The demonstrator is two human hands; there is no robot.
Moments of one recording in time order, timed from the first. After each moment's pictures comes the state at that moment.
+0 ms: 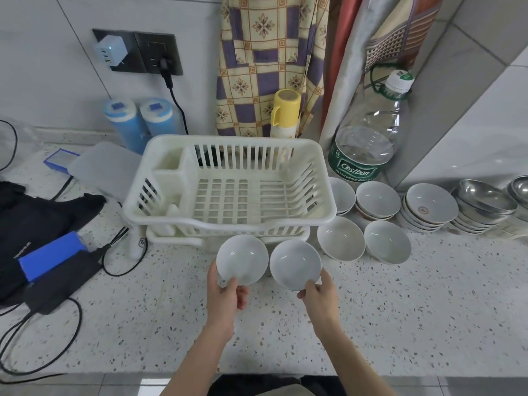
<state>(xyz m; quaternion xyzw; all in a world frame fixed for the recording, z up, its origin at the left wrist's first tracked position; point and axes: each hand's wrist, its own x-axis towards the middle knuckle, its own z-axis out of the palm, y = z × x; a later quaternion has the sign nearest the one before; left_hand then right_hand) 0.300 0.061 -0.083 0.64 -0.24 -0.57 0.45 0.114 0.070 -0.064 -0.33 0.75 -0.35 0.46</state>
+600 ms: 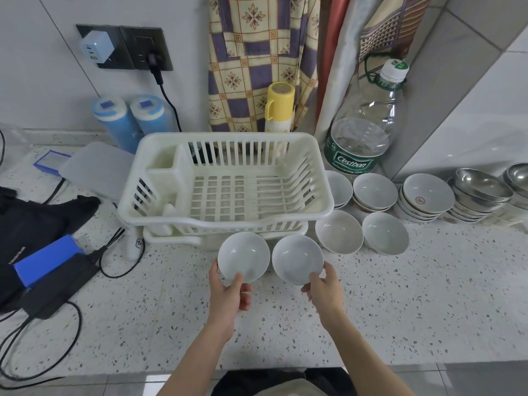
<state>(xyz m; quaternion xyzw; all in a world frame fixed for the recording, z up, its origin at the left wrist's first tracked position) 0.301 0.063 -0.082 0.63 -0.22 -0.62 0.42 0.103 0.062 -0.067 -0.28 0.77 -0.33 0.47</state>
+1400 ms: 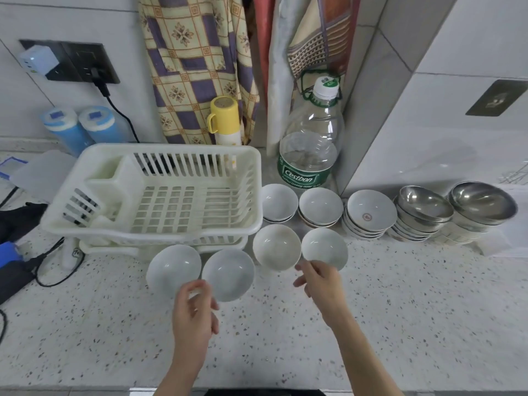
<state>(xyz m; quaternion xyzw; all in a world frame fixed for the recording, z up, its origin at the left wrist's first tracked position) 0.184 0.090 -0.036 0.67 -0.33 -0.44 0.50 -0.045 0.036 -0.013 -0.38 0.73 -0.33 0.47</state>
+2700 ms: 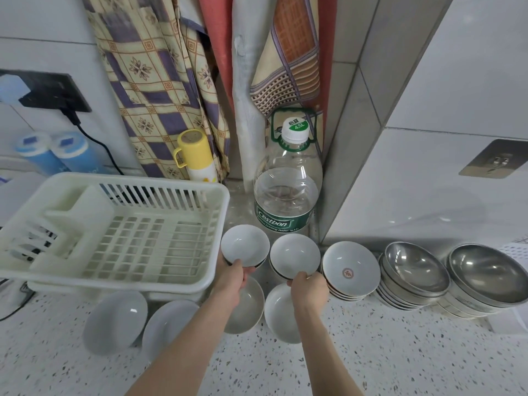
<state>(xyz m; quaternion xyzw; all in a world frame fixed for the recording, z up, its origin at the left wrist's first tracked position) 0.031 -0.113 -0.033 0.69 -0.19 -0.53 0.45 -0.105 -0.099 -0.054 -0.29 0.82 -0.31 0.38</state>
